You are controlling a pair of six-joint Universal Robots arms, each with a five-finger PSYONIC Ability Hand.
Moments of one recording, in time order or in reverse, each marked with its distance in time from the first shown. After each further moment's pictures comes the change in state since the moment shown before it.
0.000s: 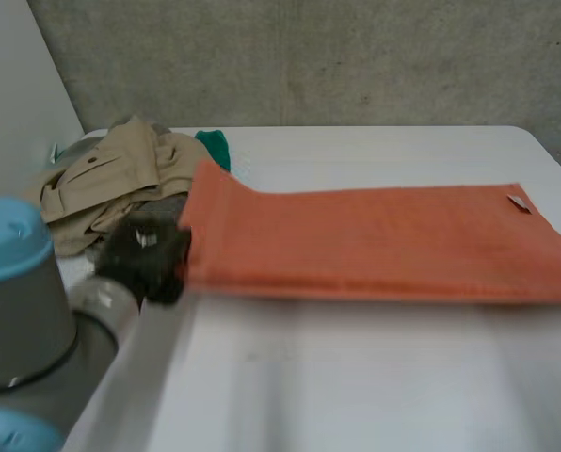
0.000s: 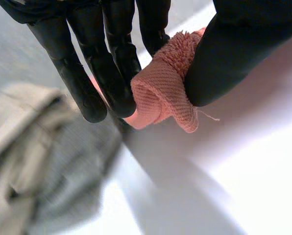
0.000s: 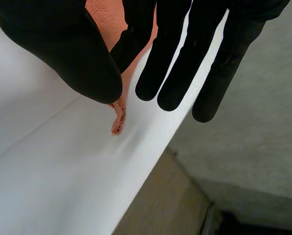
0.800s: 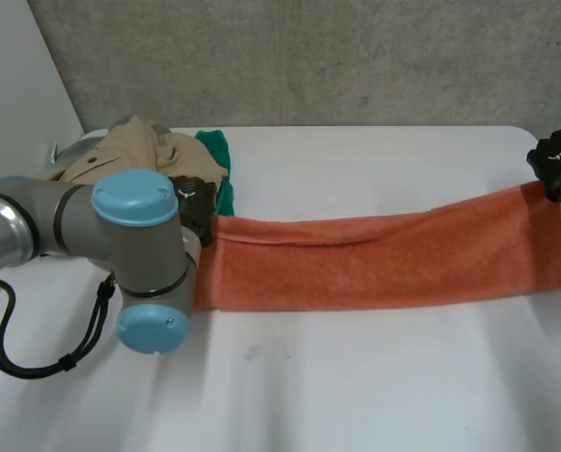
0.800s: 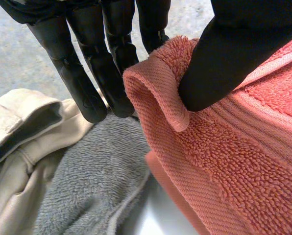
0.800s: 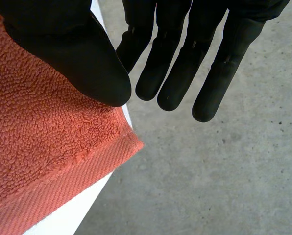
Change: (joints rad) left arm -0.062 -0.555 0.586 0.151 -0.226 0.011; right arm 0.395 0.616 -0.564 -0.728 0.076 0.177; left_hand 0.000 0.000 0.000 0.000 0.000; right_hand 0.000 0.000 0.004 0.000 0.010
